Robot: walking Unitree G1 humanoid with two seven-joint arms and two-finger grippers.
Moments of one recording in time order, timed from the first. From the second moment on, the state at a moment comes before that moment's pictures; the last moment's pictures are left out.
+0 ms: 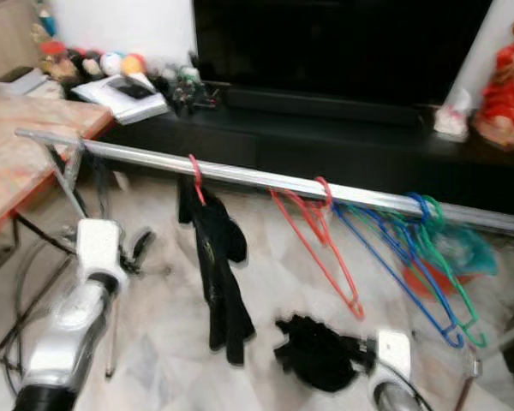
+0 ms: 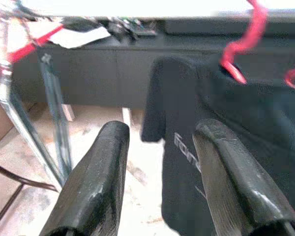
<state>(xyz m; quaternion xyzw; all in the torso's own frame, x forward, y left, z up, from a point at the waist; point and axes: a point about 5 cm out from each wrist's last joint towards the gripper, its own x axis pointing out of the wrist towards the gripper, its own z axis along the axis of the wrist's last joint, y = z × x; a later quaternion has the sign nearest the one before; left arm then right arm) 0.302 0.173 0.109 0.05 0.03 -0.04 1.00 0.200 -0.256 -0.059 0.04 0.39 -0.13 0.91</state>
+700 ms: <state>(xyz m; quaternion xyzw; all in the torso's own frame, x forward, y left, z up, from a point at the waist) 0.173 0.234 -0.076 0.15 0.47 -0.04 0.87 0.181 -0.232 -0.078 0.05 0.46 -0.12 0.88</state>
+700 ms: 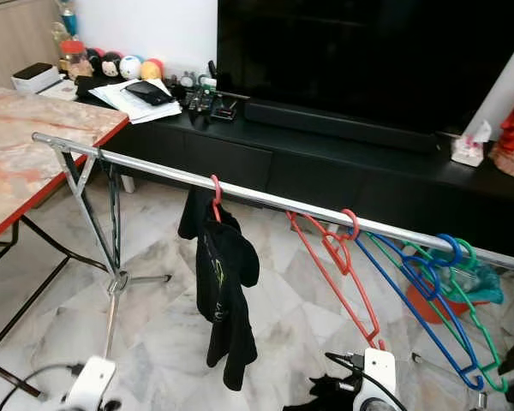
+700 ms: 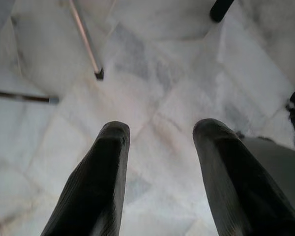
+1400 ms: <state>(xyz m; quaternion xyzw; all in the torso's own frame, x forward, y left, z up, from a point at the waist) 0.153 0.228 -0.090 0.17 0.51 -0.01 0.85 0.176 -0.232 -0.081 0.07 0.47 -0.14 0.87</state>
